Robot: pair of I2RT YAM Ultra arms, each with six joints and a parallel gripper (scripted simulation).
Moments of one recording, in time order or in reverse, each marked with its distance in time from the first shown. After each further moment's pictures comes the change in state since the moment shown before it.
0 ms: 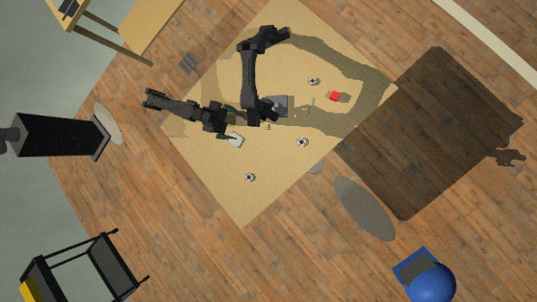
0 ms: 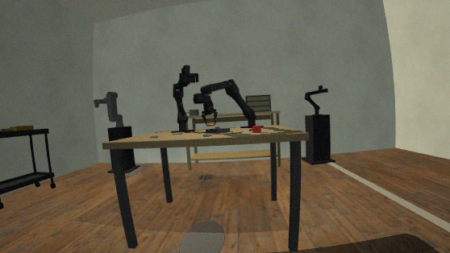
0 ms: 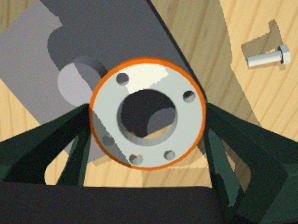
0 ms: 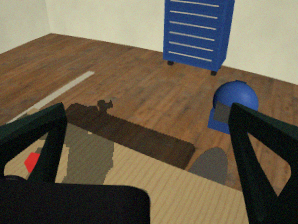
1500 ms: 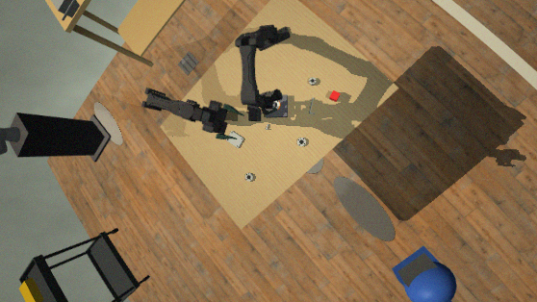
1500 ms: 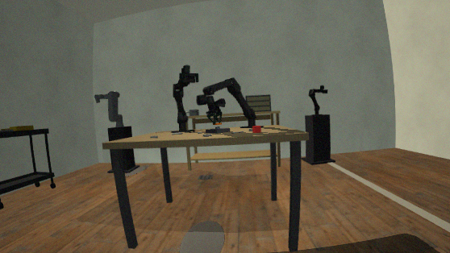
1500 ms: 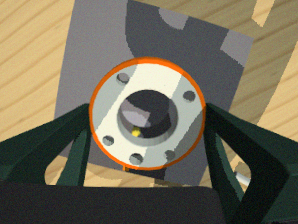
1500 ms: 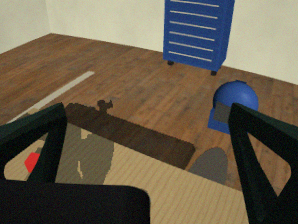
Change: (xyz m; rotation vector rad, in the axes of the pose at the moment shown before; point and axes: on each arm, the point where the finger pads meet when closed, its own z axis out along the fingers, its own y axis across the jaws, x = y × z) left arm -0.007 0.045 0.003 -0.076 -0.160 -0.837; right arm 0.000 0.000 0.000 0.000 0.000 0.000
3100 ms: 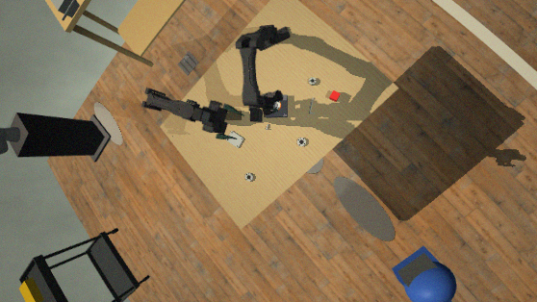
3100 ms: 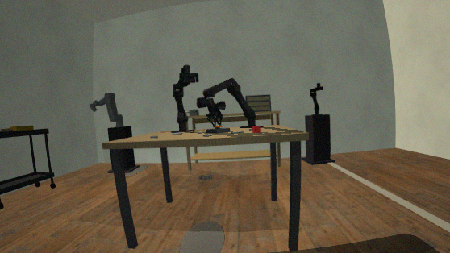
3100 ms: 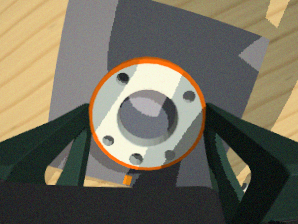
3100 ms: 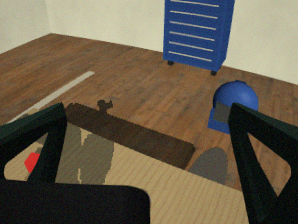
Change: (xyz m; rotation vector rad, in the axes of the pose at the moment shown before) left arm 0.005 0.002 0.018 -0.009 0.001 0.003; right arm 0.000 0.000 0.000 0.000 0.000 0.000
